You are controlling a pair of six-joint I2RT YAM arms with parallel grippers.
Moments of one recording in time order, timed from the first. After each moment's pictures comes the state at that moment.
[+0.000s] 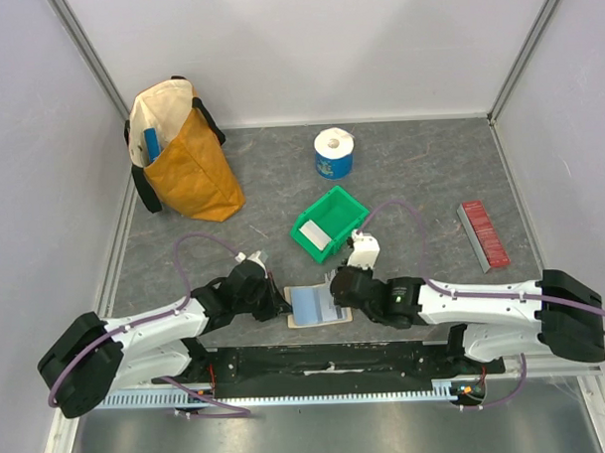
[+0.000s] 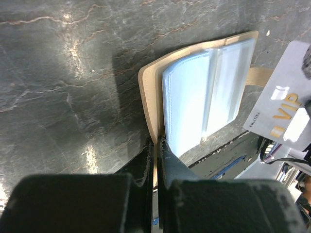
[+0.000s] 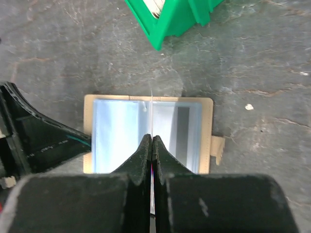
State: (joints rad) left arm -0.83 1.05 0.30 -0.07 0.13 -1.06; right arm 1.29 1.26 0.71 -0.34 0.65 1.03
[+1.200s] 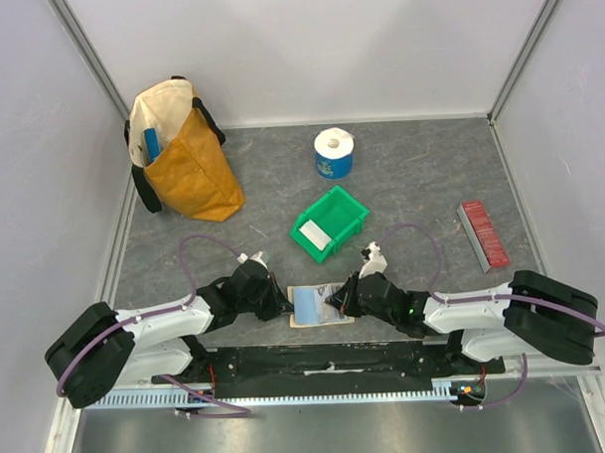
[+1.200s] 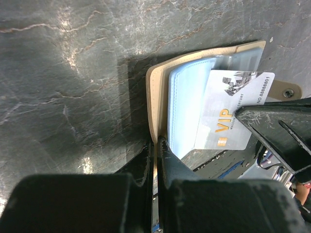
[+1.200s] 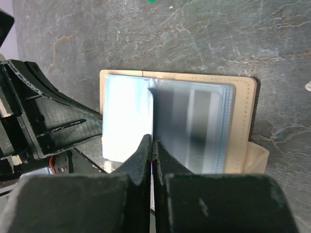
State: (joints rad) left arm -0.83 1.14 0.29 0.02 0.13 -1.09; right arm 1.12 1.28 0.29 0.40 0.25 1.13
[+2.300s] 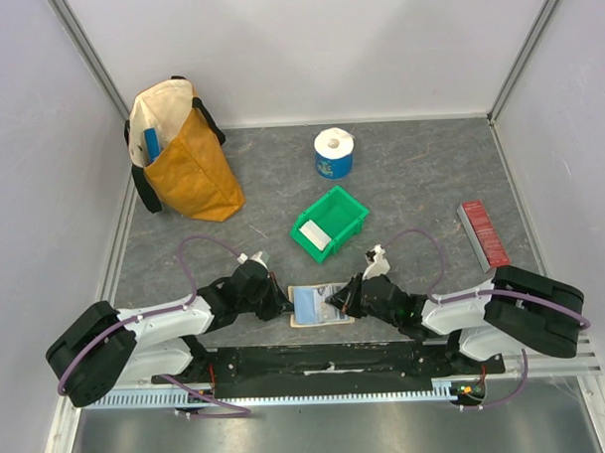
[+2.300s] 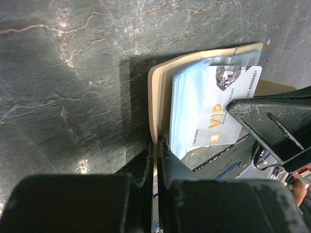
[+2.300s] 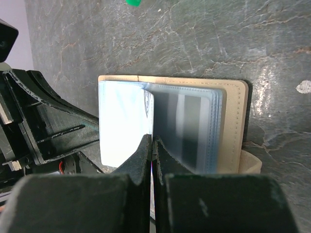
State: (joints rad) left arm -0.83 1.15 0.28 0.04 0.14 -1.10; right arm 1.09 1.36 0.21 0.61 0.21 1.19
